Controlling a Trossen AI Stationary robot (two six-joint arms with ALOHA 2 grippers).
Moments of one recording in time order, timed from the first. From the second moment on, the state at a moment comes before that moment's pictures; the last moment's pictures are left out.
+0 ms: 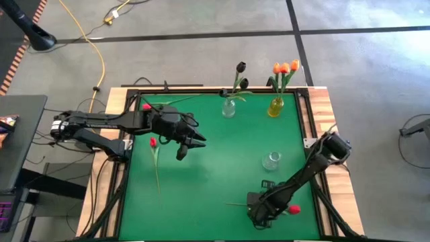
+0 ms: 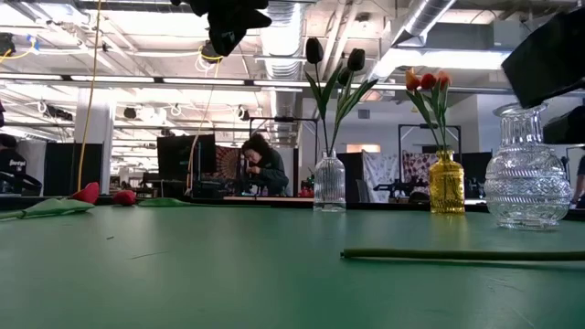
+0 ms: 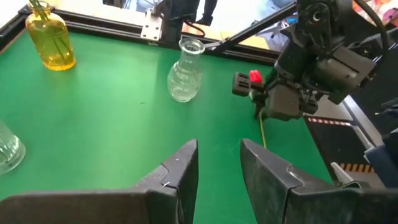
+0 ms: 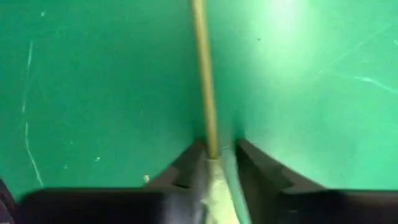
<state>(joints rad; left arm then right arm) 0.07 1.25 1.03 -0.24 0.22 -0.16 0.71 1.94 1.22 -0.78 -0.03 0.91</state>
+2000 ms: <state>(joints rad) 0.07 1.43 1.03 0.12 0.65 -0.85 0.45 1.95 1.92 -1.34 0.92 -0.46</state>
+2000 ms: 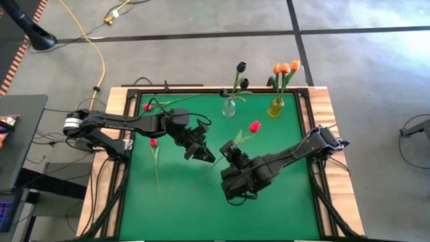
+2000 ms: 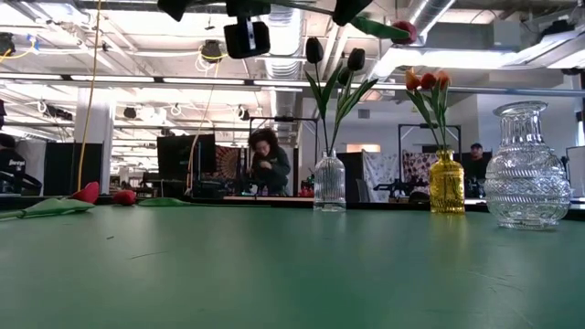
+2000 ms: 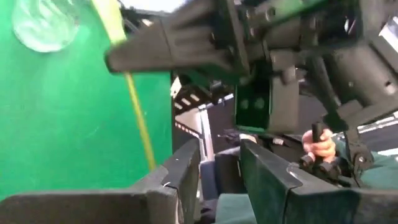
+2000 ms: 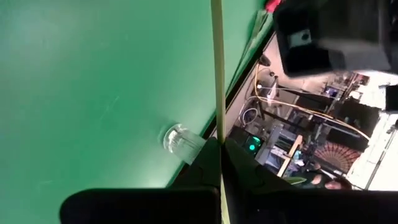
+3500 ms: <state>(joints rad) 0.07 1.43 1.02 -0.02 0.57 -0.71 0.40 1.95 1.92 -1.12 0.95 -0.68</state>
